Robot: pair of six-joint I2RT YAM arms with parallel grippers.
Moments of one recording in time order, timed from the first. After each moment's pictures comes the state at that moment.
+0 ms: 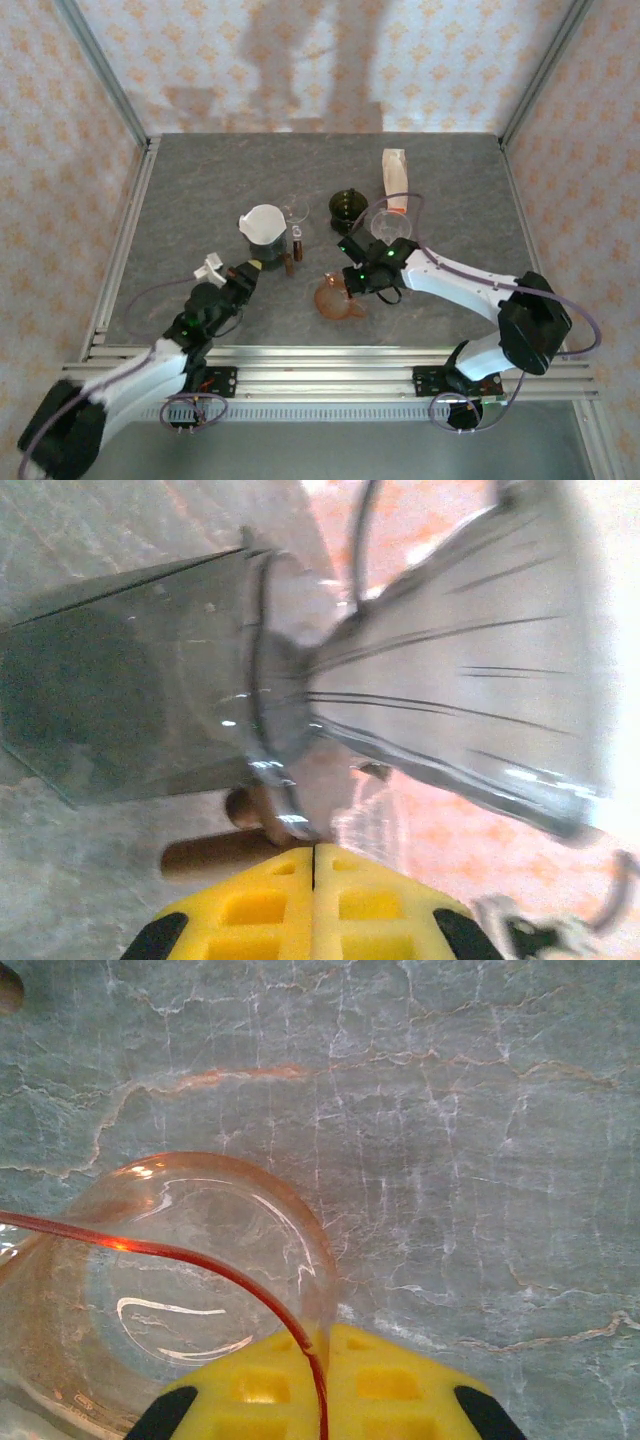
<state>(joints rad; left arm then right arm) -0.50 0.62 0.01 0.42 -0.09 -1.33 0.84 1.44 0.97 -0.75 0.00 0.54</state>
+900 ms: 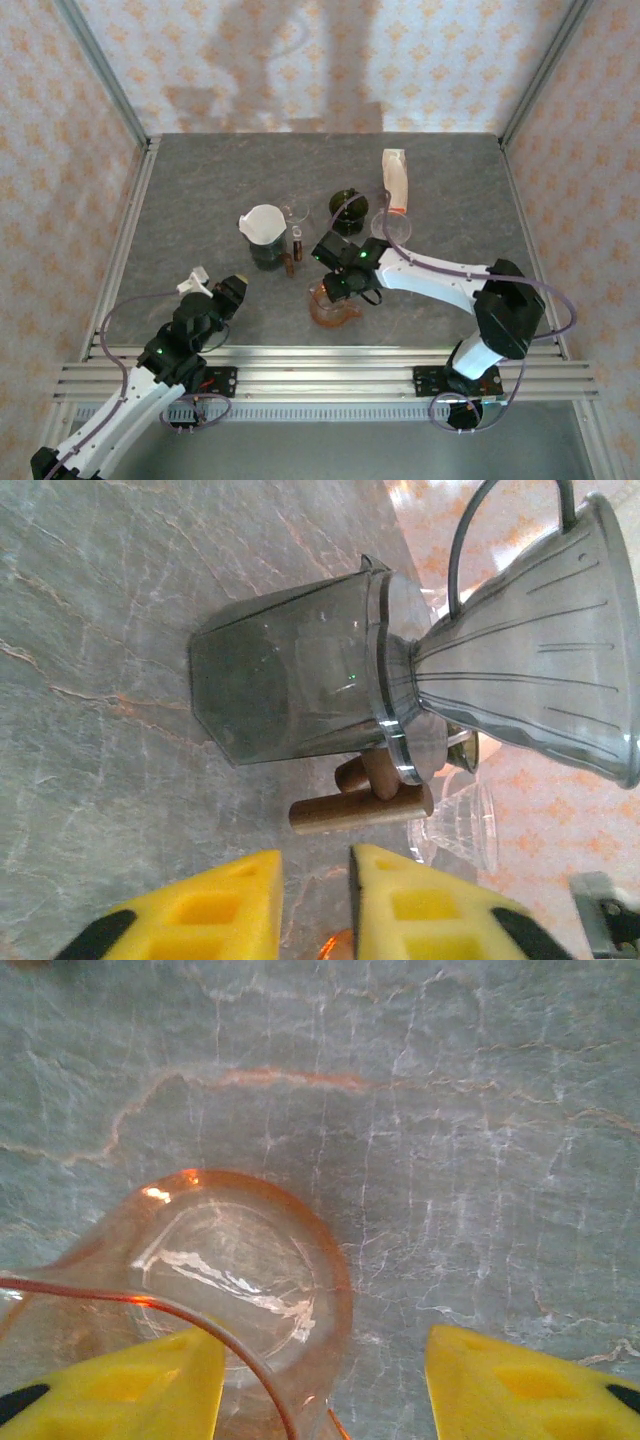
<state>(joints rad) -0.51 0.18 0.09 -0.31 -0.18 -1.27 0.95 1.55 1.11 -0.83 0.13 0.52</state>
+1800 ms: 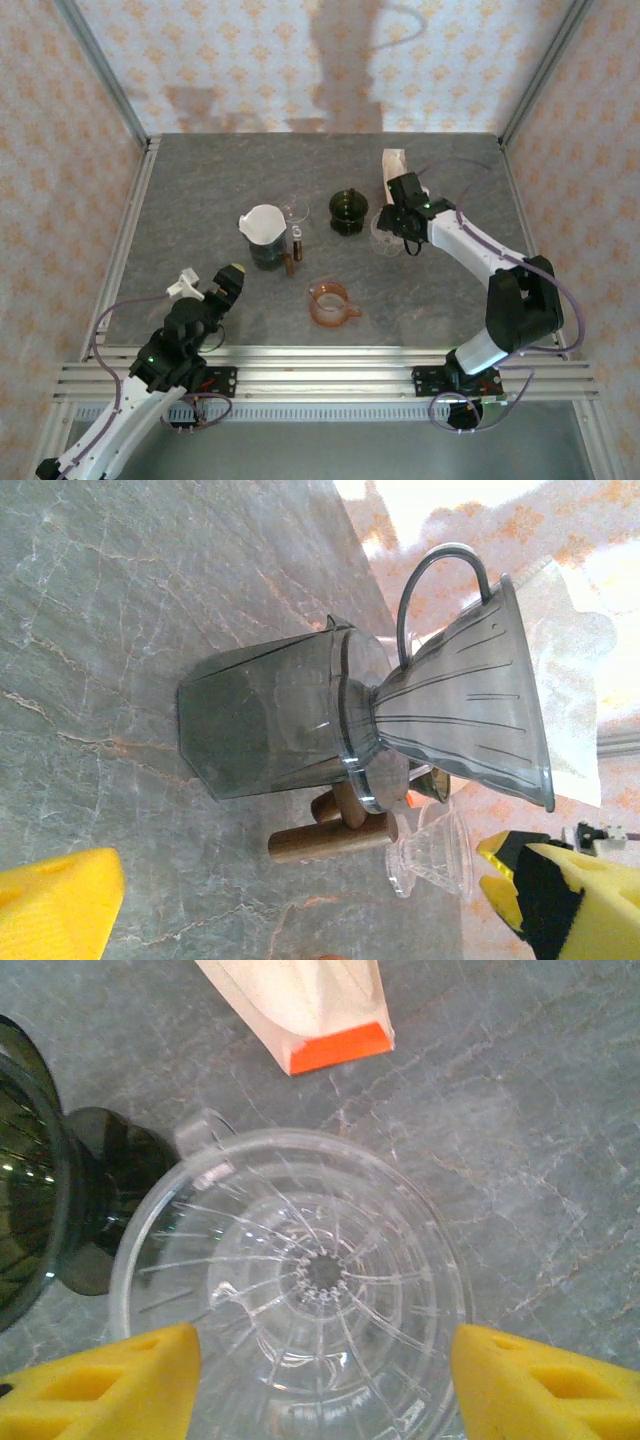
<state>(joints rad) -0.51 0.03 0.12 -0.42 -0.24 -1.26 0.39 1.54 1.10 -0.62 0.16 0.65</state>
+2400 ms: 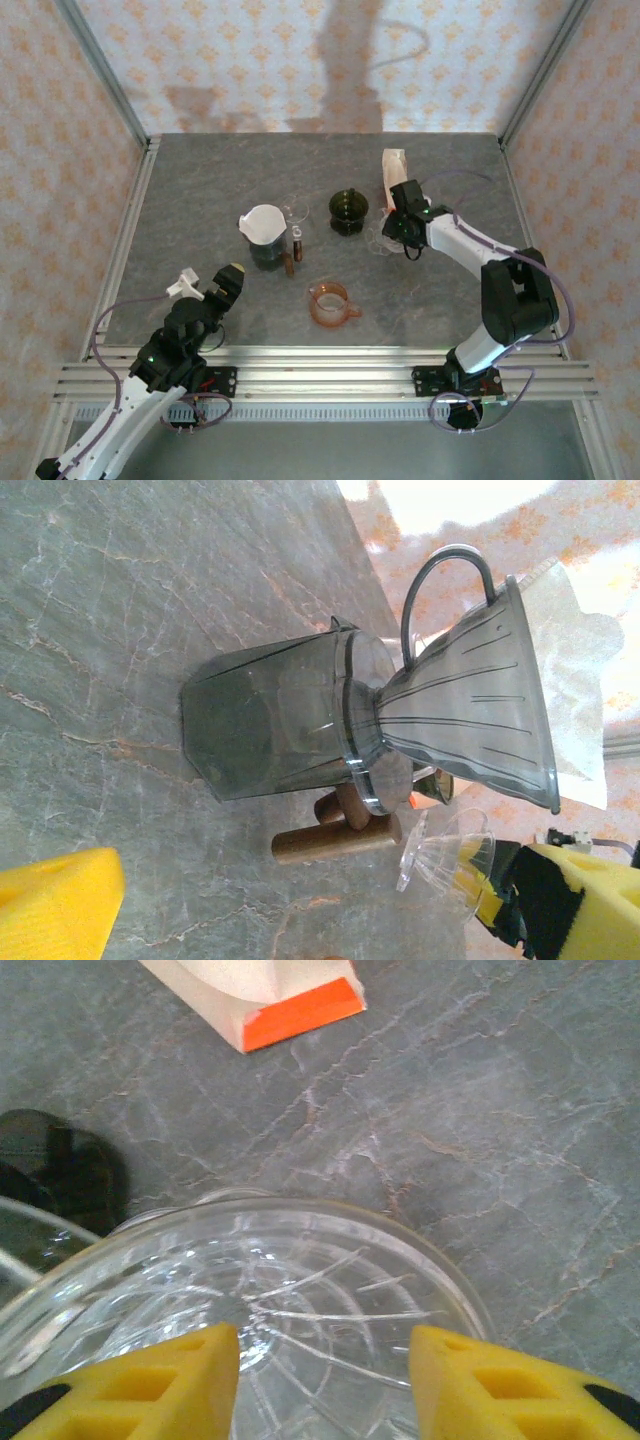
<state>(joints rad) -0.51 0.04 0.12 -0.42 -0.24 -1.26 0.35 1.58 1.03 -0.52 0.12 0.69</state>
